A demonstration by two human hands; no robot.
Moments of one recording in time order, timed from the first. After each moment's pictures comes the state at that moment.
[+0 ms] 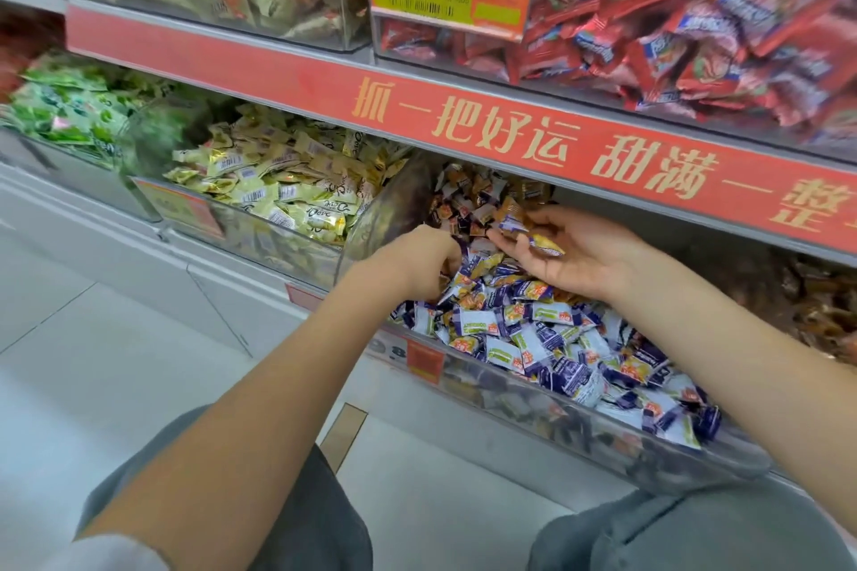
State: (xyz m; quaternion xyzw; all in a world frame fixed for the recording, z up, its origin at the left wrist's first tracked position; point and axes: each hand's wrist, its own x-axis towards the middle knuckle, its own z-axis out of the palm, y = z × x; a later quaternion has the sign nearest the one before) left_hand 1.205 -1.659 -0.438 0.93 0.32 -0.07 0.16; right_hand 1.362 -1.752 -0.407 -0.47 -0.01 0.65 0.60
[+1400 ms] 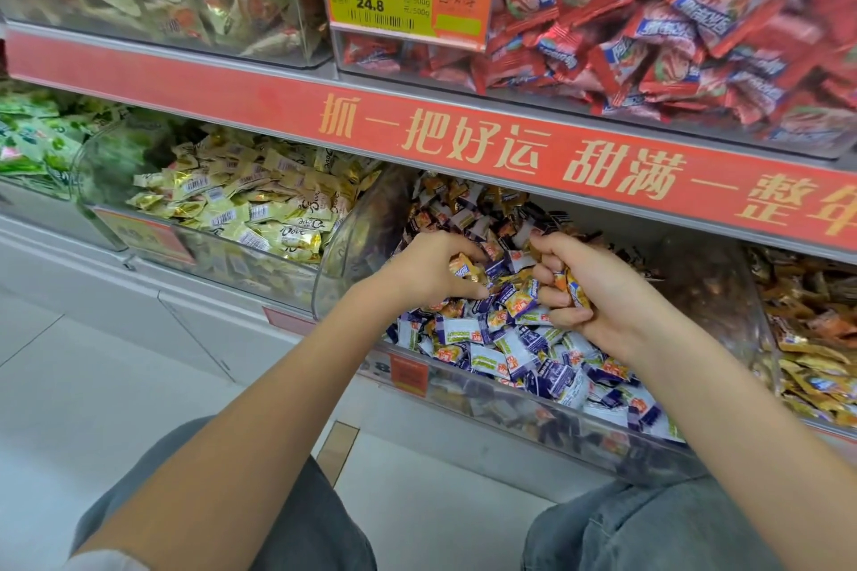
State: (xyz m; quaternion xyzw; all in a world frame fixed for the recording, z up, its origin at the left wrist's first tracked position) left_hand 1.230 -1.665 -0.445 0.89 0.30 0.06 0.35; right_hand 1.352 -1.796 -0.413 -0.63 -0.16 0.51 0.56
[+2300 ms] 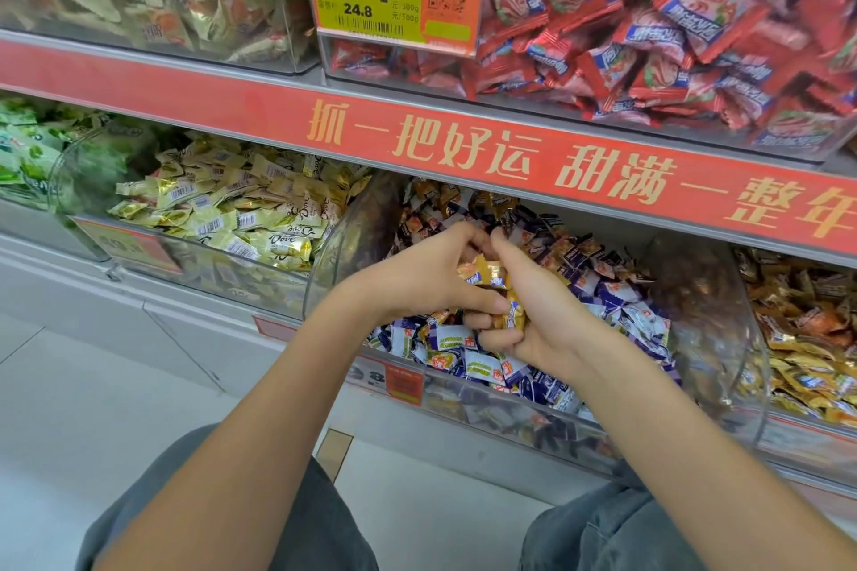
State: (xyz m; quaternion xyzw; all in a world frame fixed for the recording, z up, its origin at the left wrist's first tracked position) left_hand 1.216 -1.688 -0.410 0.82 0.27 0.03 0.50; right_hand 1.313 -1.784 -0.417 -0.55 -0.13 0.61 0.55
